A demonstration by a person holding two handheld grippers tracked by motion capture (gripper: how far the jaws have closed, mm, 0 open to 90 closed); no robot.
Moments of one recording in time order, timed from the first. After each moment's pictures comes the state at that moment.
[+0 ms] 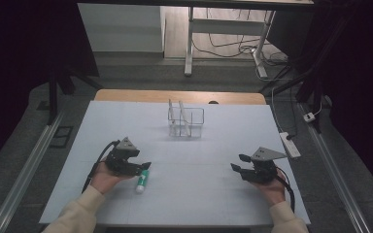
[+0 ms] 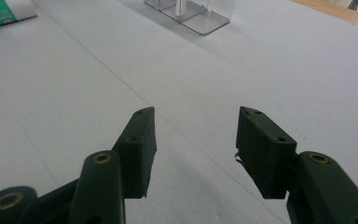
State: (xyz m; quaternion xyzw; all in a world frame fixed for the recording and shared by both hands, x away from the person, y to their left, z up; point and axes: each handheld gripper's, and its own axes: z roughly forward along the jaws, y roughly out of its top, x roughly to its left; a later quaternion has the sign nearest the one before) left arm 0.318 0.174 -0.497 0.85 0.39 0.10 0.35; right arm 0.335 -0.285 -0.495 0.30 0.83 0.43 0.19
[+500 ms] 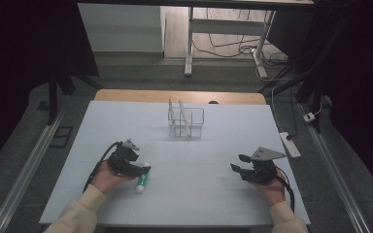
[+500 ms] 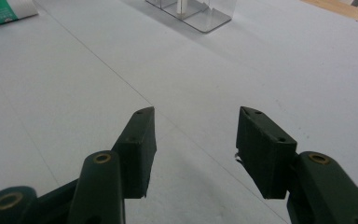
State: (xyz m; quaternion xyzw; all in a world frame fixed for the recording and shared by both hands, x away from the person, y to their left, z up) left arm 0.325 0.170 -0.505 0.86 0.42 0.05 0.29; right arm 0.336 -0.284 -0.495 0.30 0.84 0.42 0.18
